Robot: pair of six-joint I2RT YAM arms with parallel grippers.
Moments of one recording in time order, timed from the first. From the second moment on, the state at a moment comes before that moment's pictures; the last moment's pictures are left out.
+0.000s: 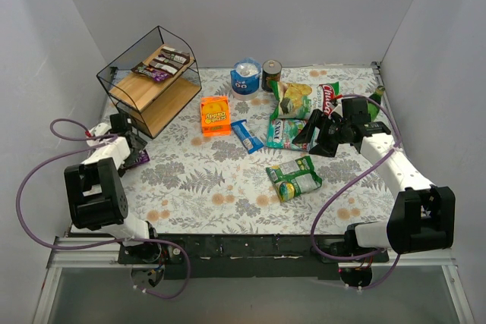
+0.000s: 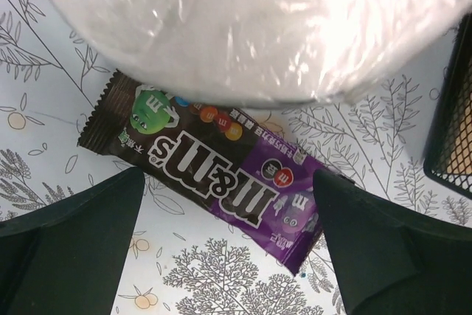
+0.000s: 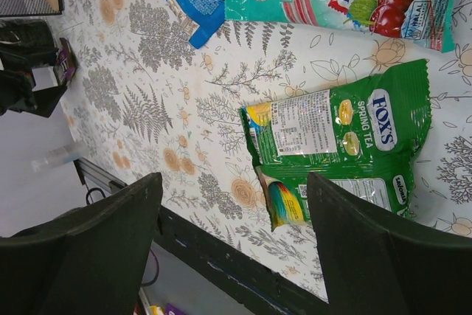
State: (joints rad) left arm 0.22 1.53 0.84 -0.38 -0.41 -0.75; right arm 0.16 1.32 0.95 -0.56 -0.54 0.57
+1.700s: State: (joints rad) left arm -0.05 1.33 0.57 -0.17 -0.16 -1.14; right arm 0.16 1.28 0.90 -0.53 -0.57 0.60
